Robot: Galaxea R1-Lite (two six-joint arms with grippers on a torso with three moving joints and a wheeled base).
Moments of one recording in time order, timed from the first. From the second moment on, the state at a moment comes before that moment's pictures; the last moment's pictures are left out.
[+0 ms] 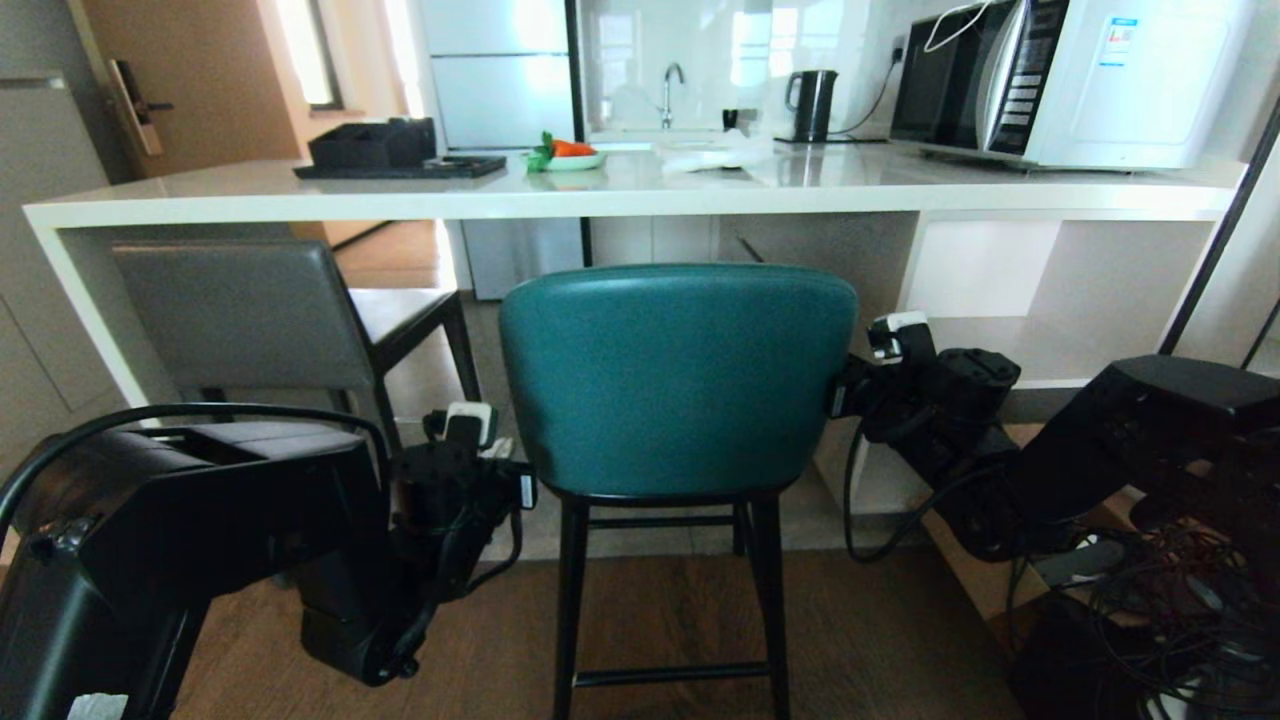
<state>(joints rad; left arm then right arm) -0.39 2.34 -0.74 -1.52 0.31 0.00 0.23 2.32 -1.07 -1.36 0.01 -0.11</state>
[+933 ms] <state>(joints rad) -0.23 2.29 -0.74 -1.52 0.23 0.00 0.18 2.36 -0.94 -1.52 0.02 -0.13</state>
